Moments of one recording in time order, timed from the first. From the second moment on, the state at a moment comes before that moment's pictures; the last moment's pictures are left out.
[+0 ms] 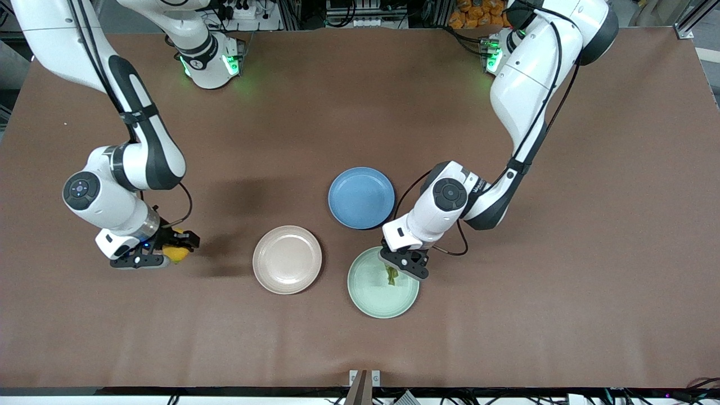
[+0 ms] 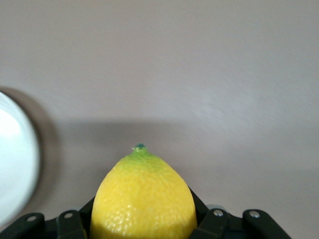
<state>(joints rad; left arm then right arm) -0.36 0.89 -0.27 -1.40 0.15 2.58 -0.14 0.01 0.46 0.06 -1.88 0.02 2.46 0.01</state>
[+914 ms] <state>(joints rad) -0.27 0.71 -0.26 -1.36 0.15 2.24 -0.14 0.24 0.59 0.07 -1.73 0.18 2.47 0.22</state>
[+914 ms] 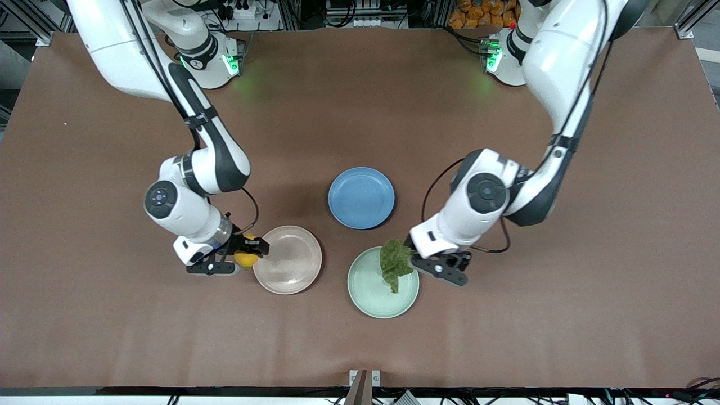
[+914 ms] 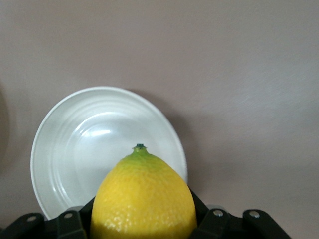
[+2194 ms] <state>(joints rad) 0.02 0.38 -0.26 -1.37 0.15 1.77 -0.14 0.36 0.77 0.06 -1.66 0.18 2.62 0.39</state>
